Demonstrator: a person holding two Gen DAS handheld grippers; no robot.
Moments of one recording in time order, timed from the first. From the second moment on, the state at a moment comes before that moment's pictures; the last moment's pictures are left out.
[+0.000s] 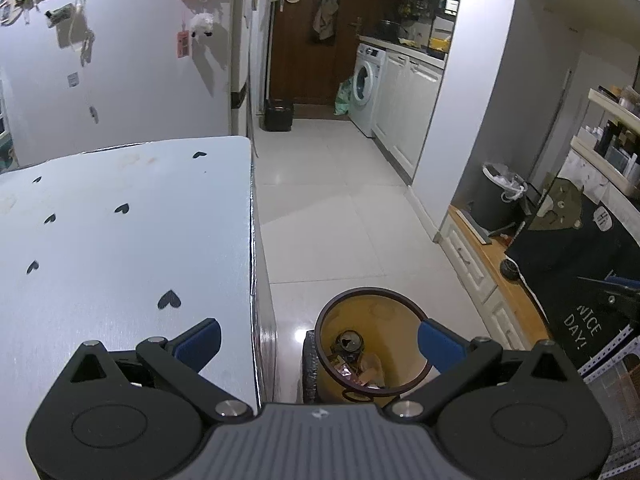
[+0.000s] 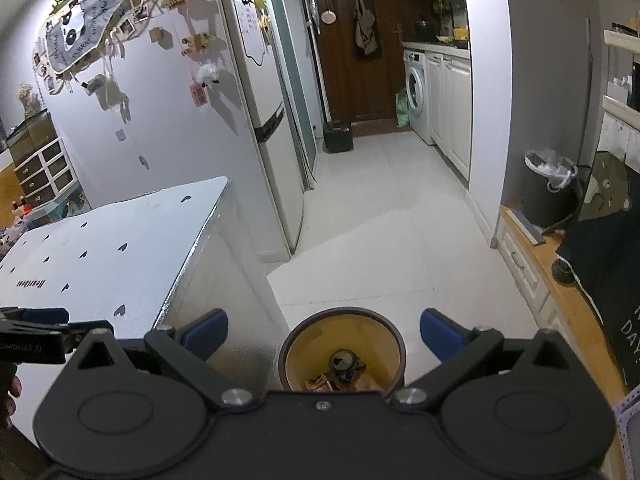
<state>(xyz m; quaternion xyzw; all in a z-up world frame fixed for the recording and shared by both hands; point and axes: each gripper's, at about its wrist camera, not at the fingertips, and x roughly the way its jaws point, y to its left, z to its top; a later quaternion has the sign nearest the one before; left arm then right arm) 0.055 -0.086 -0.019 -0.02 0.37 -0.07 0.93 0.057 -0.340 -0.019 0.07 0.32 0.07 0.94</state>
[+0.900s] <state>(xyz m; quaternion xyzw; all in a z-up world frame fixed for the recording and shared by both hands) 0.025 -0.126 -0.050 0.00 0.35 -0.06 0.93 0.030 -0.357 -0.061 0.02 0.29 0.08 0.95</state>
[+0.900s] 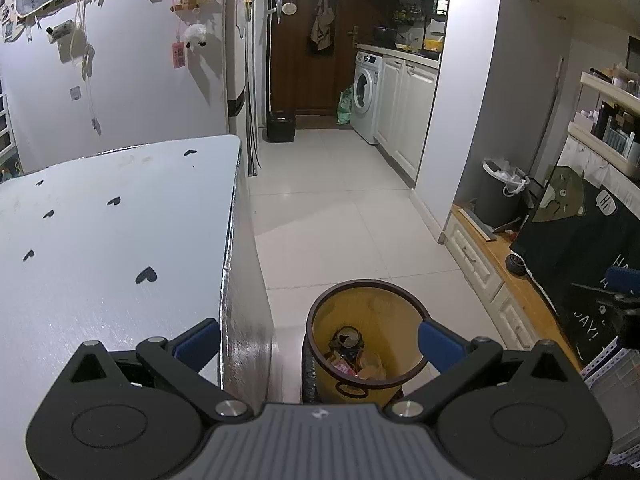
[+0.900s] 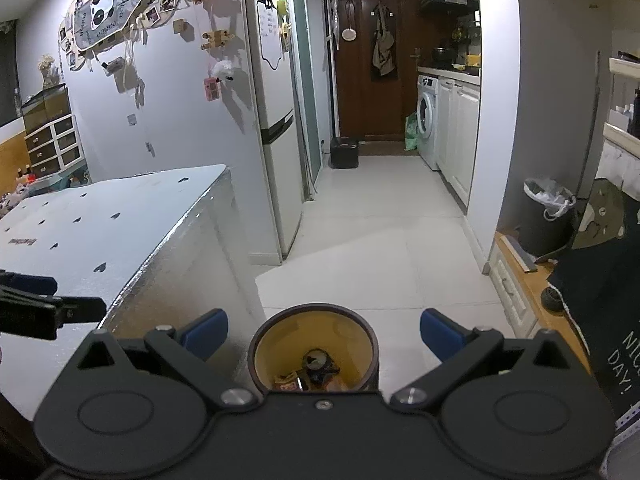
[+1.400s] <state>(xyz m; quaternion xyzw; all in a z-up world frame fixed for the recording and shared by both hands) 0.026 -0.132 -0.055 0.00 0.36 -0.05 0.93 0.035 -0.358 -0.066 0.01 0.29 0.09 0.95</state>
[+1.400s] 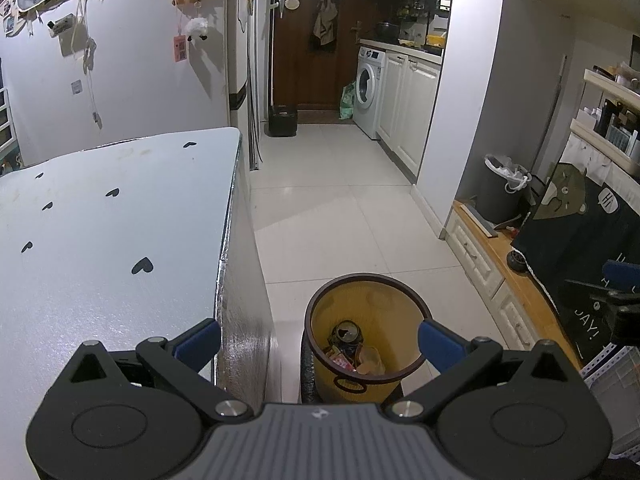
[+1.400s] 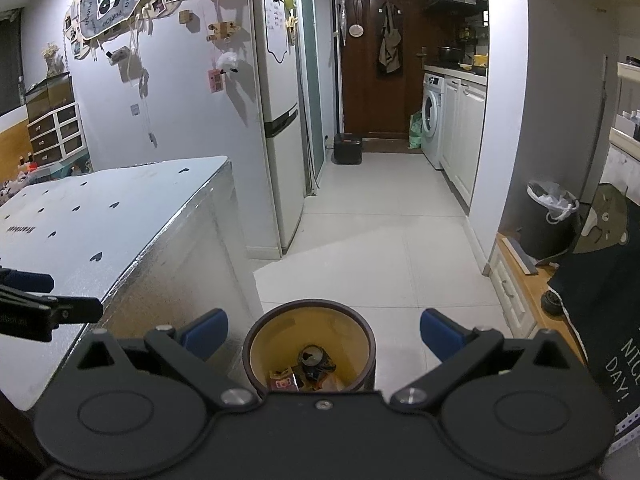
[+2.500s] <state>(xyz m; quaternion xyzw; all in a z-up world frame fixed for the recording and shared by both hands) 0.030 -0.134 -0.056 0.01 0.36 -0.05 0.93 0.038 -0.362 -0.069 0.00 0.30 0.09 0.95</state>
